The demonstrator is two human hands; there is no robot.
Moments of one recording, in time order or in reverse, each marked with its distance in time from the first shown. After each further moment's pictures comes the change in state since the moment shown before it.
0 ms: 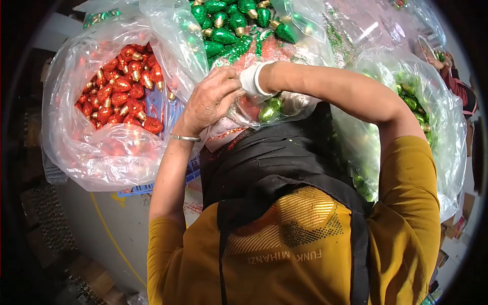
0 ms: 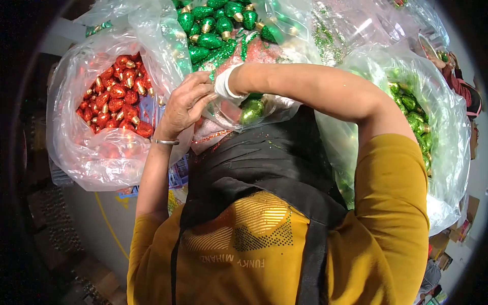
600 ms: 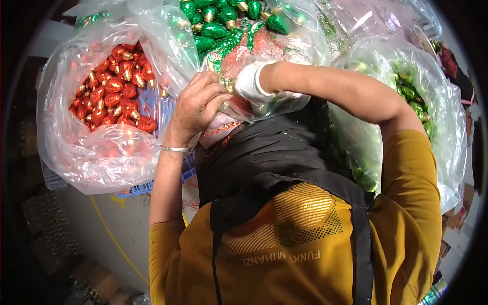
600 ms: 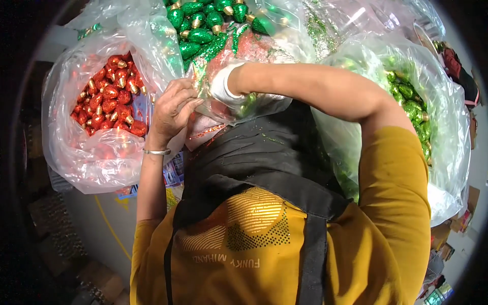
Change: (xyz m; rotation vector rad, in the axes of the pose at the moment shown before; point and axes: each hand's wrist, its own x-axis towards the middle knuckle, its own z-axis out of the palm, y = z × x) left_hand -0.013 0.012 0.000 0.069 0.026 -0.013; right_hand -0.021 -0.038 -0.030 -0.007 -0.356 0.137
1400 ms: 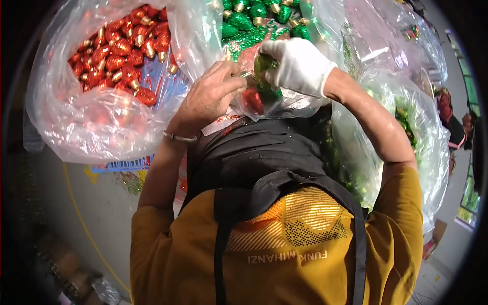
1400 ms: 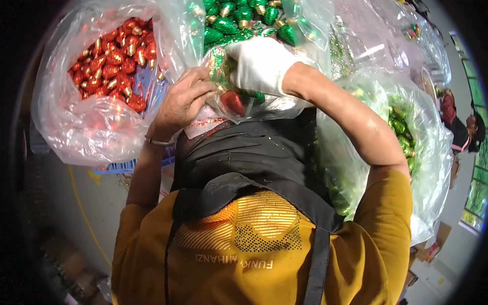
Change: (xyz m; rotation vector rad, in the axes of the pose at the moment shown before) left_hand -0.026 -0.001 -0.007 -0.019 0.049 -0.042; right_hand -0.057 -0.031 -0.053 0.221 0.659 0.259
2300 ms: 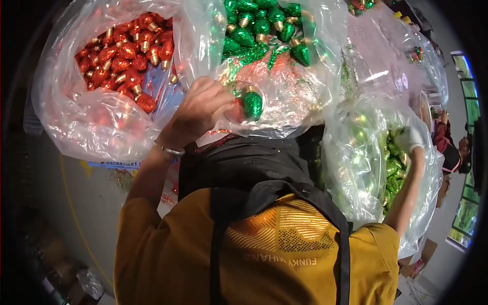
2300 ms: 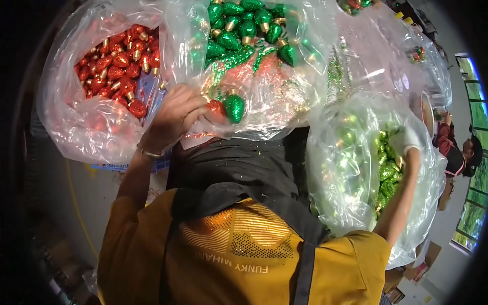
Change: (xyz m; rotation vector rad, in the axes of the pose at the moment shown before) left_hand 0.001 0.009 -0.013 0.238 -0.143 -0.133; right_hand -0.250 0.262 -0.085 -0.552 -0.328 0.800
